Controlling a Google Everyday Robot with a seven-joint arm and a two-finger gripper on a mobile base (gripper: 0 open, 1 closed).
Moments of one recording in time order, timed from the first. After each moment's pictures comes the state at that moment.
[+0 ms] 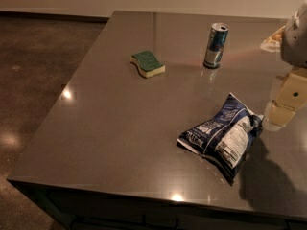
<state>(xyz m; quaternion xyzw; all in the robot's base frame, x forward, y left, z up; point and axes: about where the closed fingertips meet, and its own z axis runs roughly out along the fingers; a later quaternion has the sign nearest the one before) 0.438 -0.217 0.976 -0.60 0.78 -0.03 0.16</state>
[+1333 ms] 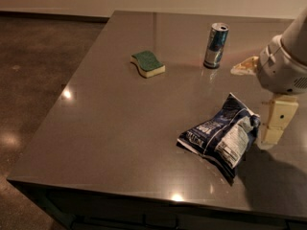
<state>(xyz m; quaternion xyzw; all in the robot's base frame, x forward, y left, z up) 0.443 -0.201 0.916 -0.72 0.68 0.01 0.14</state>
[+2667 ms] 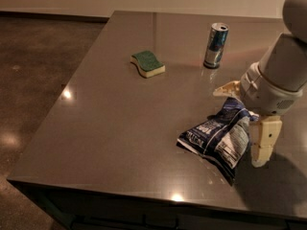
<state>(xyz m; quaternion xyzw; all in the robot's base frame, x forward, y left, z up) 0.430 -0.186 0.867 -0.78 0.62 0.04 0.11</state>
